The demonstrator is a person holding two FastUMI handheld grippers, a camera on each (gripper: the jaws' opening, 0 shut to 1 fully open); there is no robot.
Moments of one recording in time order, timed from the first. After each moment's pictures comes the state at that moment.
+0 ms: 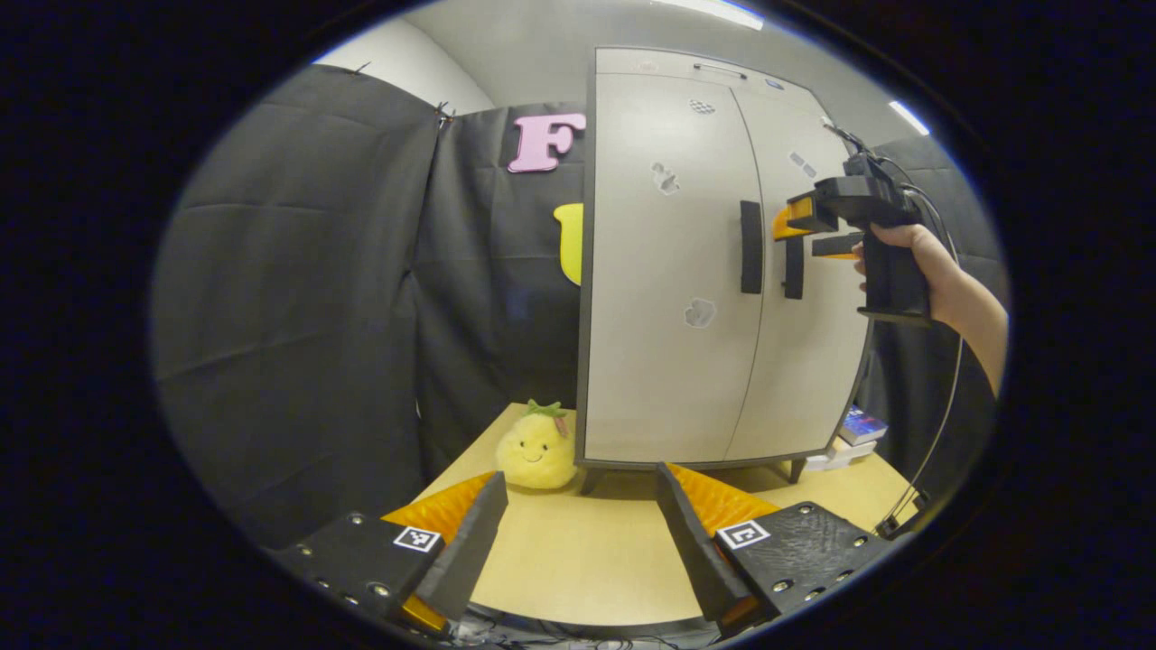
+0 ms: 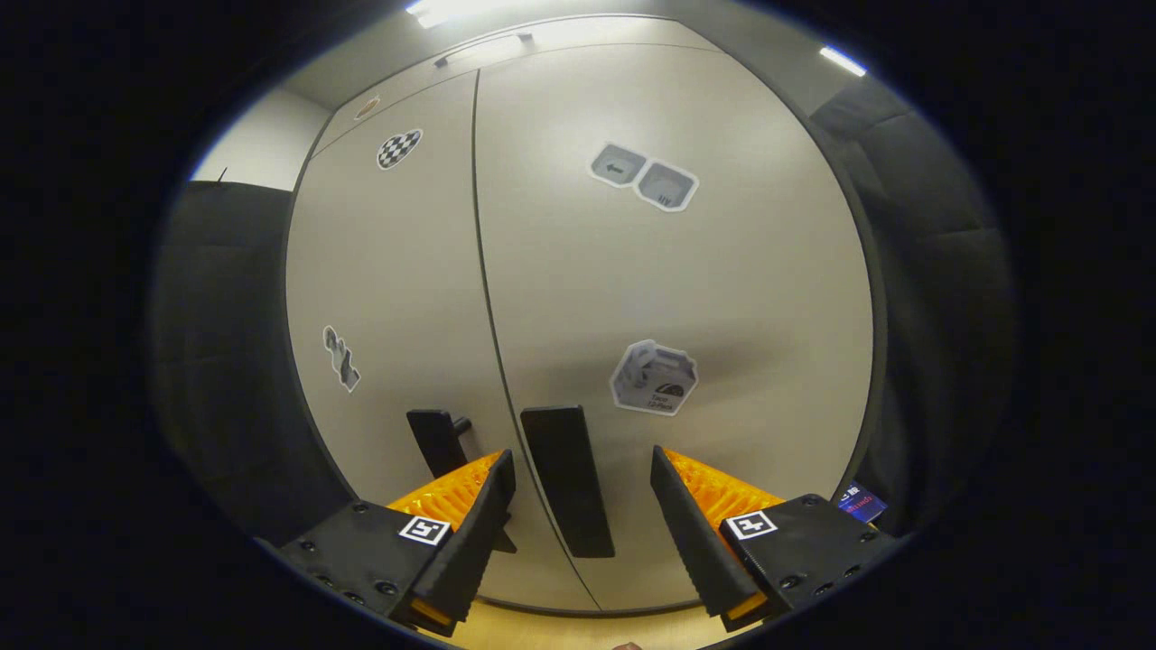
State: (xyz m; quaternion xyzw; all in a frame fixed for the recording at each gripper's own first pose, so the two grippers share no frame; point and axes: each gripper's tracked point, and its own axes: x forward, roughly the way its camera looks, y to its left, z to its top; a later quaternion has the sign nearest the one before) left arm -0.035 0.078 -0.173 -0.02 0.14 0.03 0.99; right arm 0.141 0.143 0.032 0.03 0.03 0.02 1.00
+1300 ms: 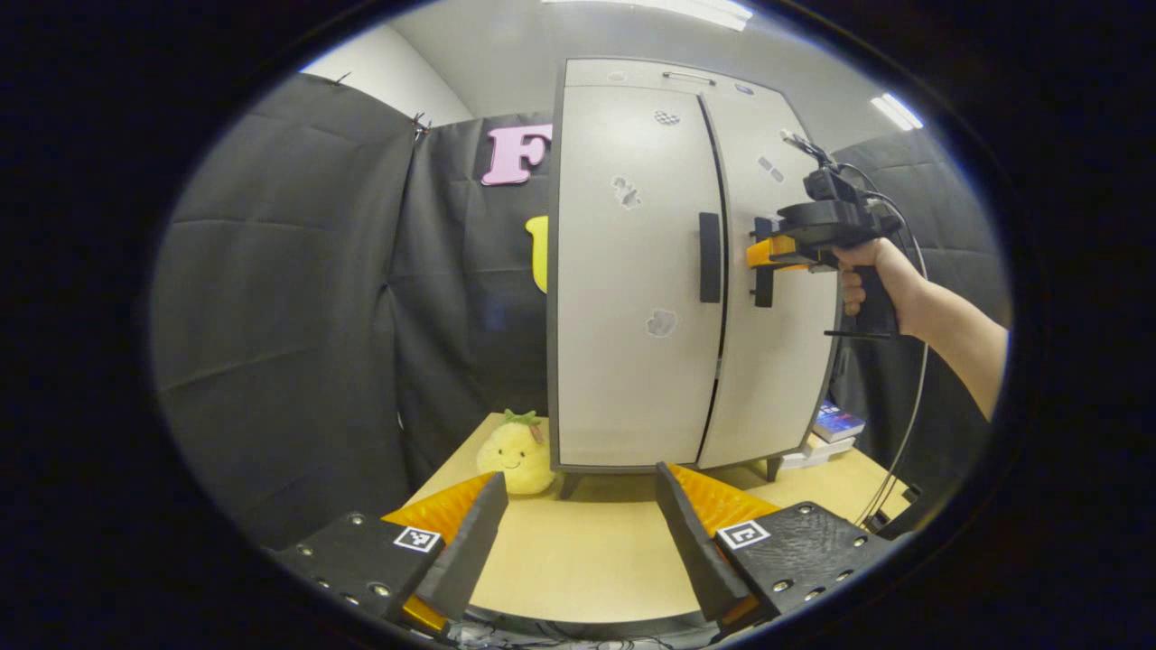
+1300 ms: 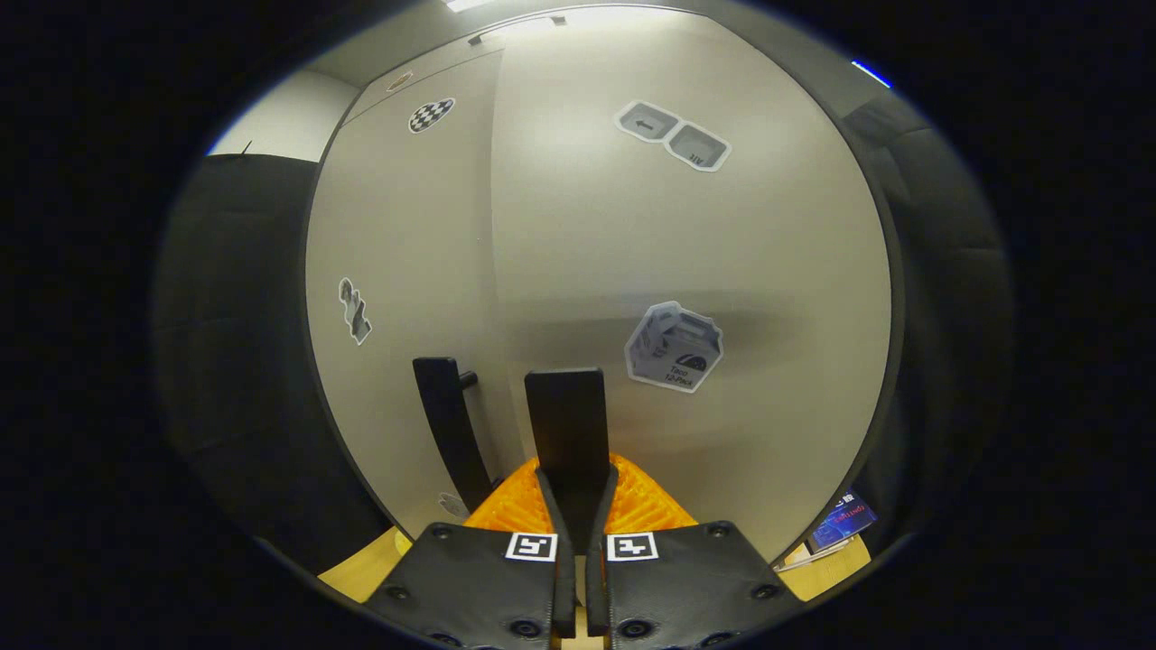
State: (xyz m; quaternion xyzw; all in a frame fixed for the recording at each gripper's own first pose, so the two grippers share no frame) left arm -0.052 0.052 -0.151 -0.01 0.12 -0.01 0.99; right arm 0.145 0.142 0.015 0.00 0.05 0.06 1.00
